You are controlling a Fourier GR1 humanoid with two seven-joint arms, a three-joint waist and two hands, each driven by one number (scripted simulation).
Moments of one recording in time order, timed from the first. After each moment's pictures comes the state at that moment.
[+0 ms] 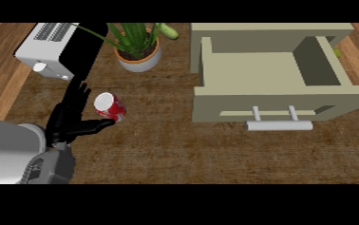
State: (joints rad) left arm -0.20 0.12 0.24 -1.16 0.17 -0.05 -0.10; right arm 0.43 -0.06 -0.67 -2.18 -0.46 0.49 0.14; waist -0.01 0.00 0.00
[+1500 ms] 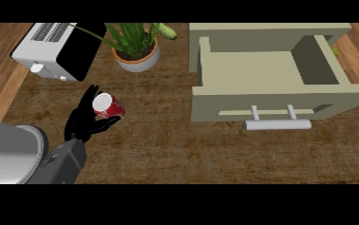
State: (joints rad) left arm -0.49 0.20 0.35 -0.35 0.22 -0.22 -0.51; right arm 0.40 -0.02 -0.75 -2.21 -0.51 0.56 0.21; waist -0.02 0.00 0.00
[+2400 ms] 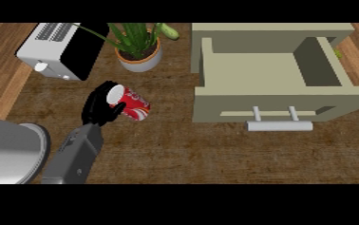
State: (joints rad) left arm -0.56 0.12 0.30 -0.46 0.25 -0.31 -0.49; right arm 0.44 -0.01 -0.76 -2.24 -0.56 0.55 0.23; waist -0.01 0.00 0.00
